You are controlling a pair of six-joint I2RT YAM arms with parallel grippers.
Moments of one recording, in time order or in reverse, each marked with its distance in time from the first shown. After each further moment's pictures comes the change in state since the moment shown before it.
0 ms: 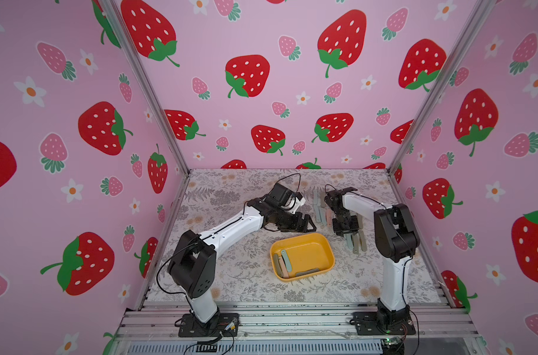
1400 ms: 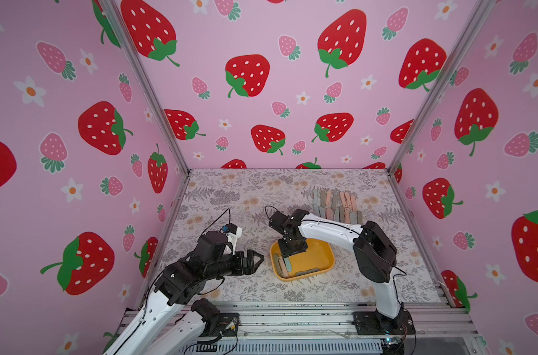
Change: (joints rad) left arm 0.079 -1.073 -0.550 -0.353 -0.335 -0.205; right arm 0.592 -0.006 0.094 0.133 -0.294 0.140
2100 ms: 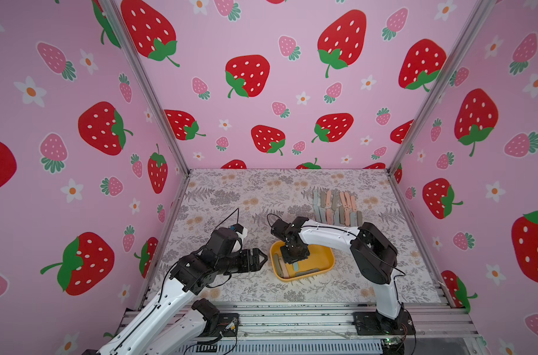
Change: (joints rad) left arm 0.000 0.113 -0.052 0.079 0.005 -0.014; right arm 0.016 -0.013 -0.125 0.068 -0.034 -0.010
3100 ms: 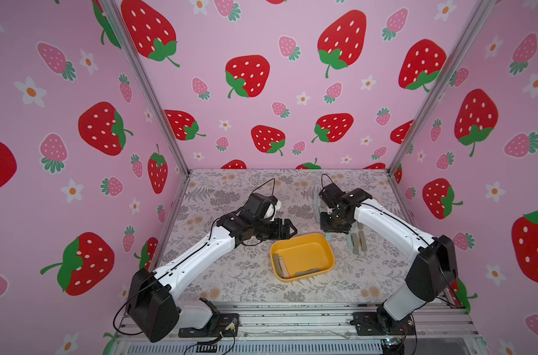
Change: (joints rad) left arm -0.061 0.616 0.378 0.256 0.132 0.081; right arm -0.422 -0.416 -0.060 -0.148 0.068 -0.045
